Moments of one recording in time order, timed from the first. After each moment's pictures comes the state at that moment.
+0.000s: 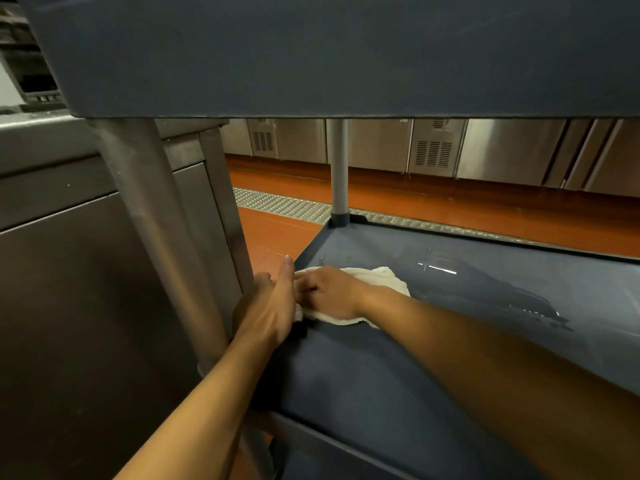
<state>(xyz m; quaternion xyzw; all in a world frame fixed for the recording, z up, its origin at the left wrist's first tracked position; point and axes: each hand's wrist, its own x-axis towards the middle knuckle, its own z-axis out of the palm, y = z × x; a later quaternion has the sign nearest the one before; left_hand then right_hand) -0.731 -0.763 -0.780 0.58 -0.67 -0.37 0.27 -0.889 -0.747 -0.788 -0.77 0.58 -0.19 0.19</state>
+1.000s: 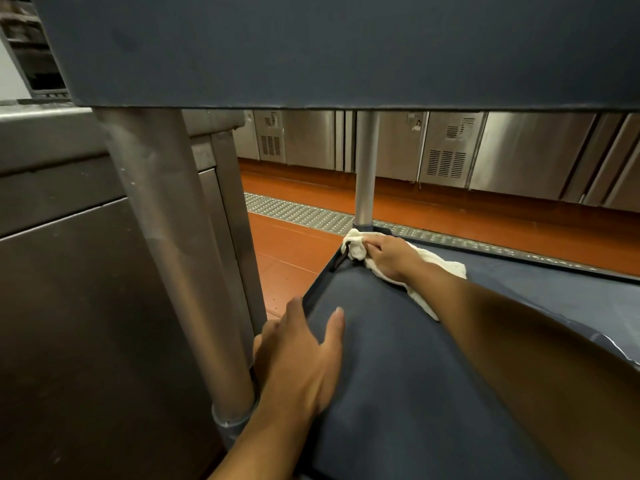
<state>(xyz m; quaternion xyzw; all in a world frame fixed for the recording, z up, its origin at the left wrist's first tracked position) -0.737 -0.741 -0.811 0.56 -0.75 -0.22 0.26 -1.024 -0.847 -0.812 -0.61 0.74 -0.26 0.09</state>
